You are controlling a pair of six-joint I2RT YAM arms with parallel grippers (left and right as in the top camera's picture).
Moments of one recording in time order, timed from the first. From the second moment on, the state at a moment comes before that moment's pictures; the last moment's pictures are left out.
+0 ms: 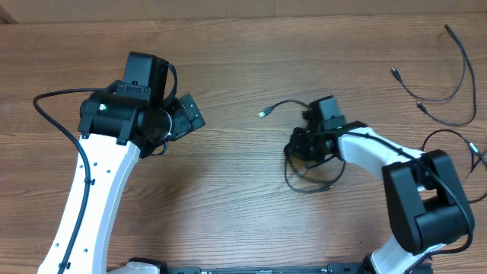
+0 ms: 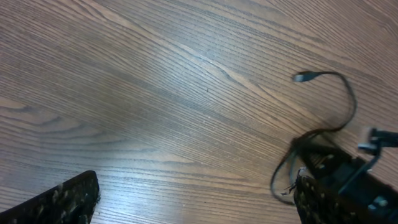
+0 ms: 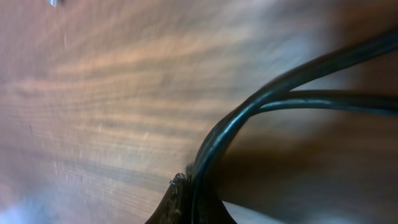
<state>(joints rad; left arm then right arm) -0.21 1.43 1.51 -1.29 0.05 -0.69 0.29 1.82 0.92 -0.33 -0.42 0.60</state>
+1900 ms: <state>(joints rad) -0.21 1.43 1.51 -1.29 0.05 -0.69 0.06 1.16 0.91 -0.42 -0.43 0.66</state>
